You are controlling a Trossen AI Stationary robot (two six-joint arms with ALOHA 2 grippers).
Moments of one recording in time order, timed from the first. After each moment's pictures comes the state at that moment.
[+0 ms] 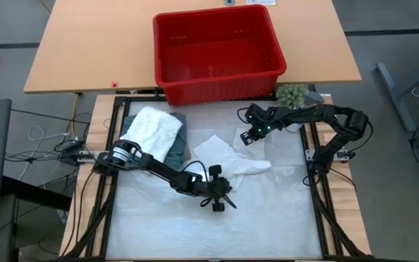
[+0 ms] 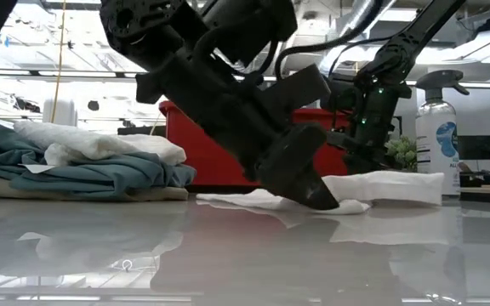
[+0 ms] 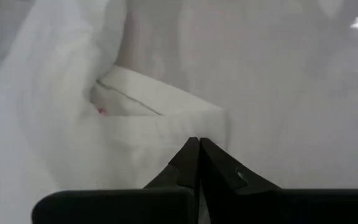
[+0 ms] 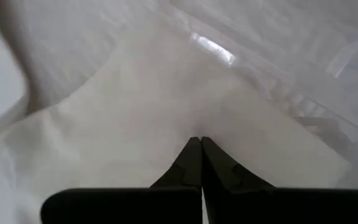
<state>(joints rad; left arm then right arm) -0.26 2.16 1.24 0.20 -0.34 -0.14 -0.52 1.58 0.80 -0.42 -0.05 0.49</state>
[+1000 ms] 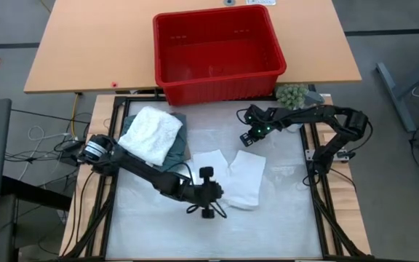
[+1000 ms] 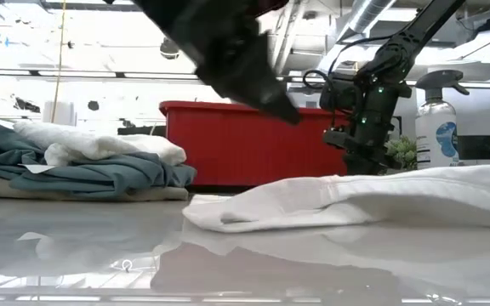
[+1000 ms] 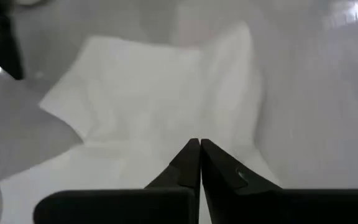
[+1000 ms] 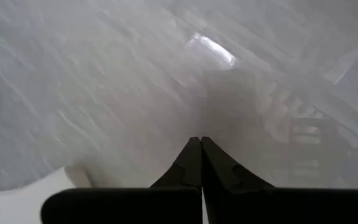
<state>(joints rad) -0.36 1.90 1.23 -0.03 -0.41 -0.13 -0.51 1.58 0.80 -0.41 -0.05 0.46</state>
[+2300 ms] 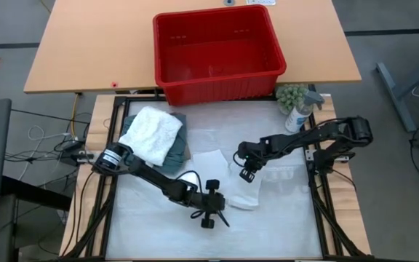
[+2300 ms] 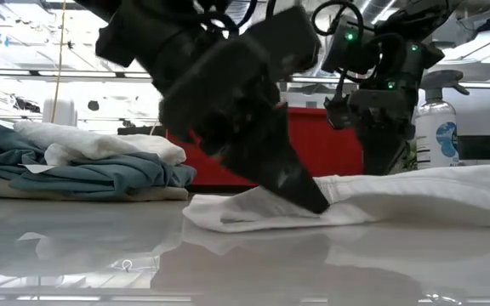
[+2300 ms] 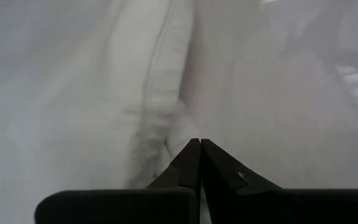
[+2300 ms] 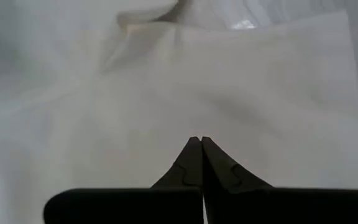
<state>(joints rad) -0.36 2.09 1.23 0.13 -0.20 -0.14 -0.02 1.53 0.80 -0.45 -0.08 0.58</state>
